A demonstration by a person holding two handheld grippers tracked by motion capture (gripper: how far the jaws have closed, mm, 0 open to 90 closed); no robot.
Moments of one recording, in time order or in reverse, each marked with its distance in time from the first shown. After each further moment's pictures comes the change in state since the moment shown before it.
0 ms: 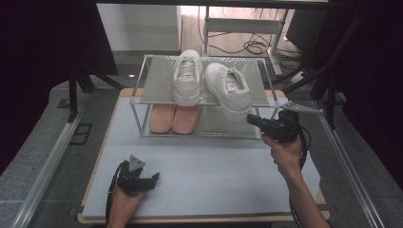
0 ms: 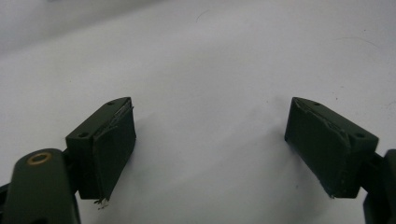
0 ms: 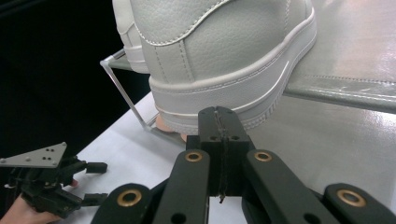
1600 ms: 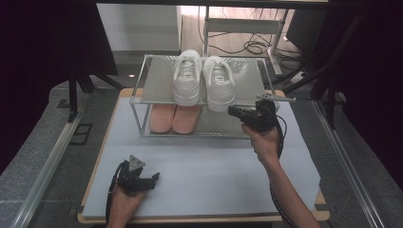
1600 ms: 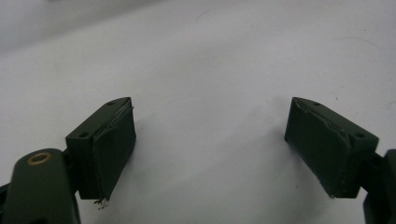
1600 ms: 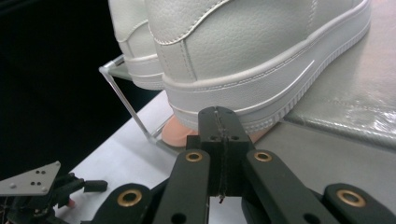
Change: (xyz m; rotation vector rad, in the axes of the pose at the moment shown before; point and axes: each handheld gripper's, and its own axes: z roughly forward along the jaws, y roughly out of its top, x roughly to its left) left arm -0.001 0.000 0.000 -0.005 0.003 -0.001; right arm 0.012 0.014 0.058 0.016 0.025 -0.003
